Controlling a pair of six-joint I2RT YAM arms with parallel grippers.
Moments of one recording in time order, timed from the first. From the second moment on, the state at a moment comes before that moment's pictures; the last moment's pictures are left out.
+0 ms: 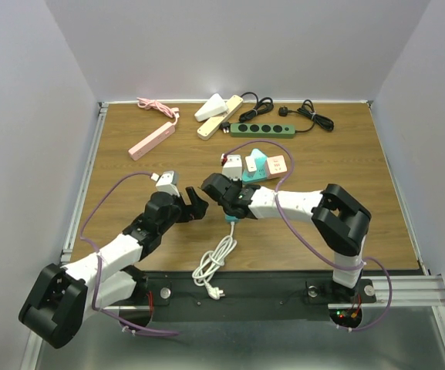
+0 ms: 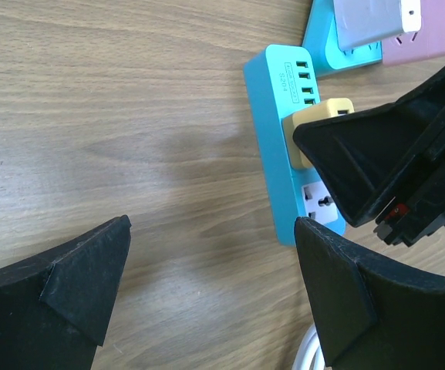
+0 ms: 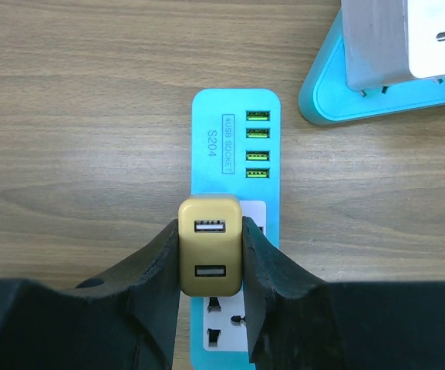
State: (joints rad) left arm -0.55 0.98 0.29 0.24 -0.05 -0.61; right arm 1.01 1.89 1.25 -0.28 0.65 0.75
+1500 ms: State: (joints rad) left arm -0.54 0.73 0.58 -0.12 -0.36 -0.54; right arm 0.38 0.90 0.85 -0.34 0.57 0.46
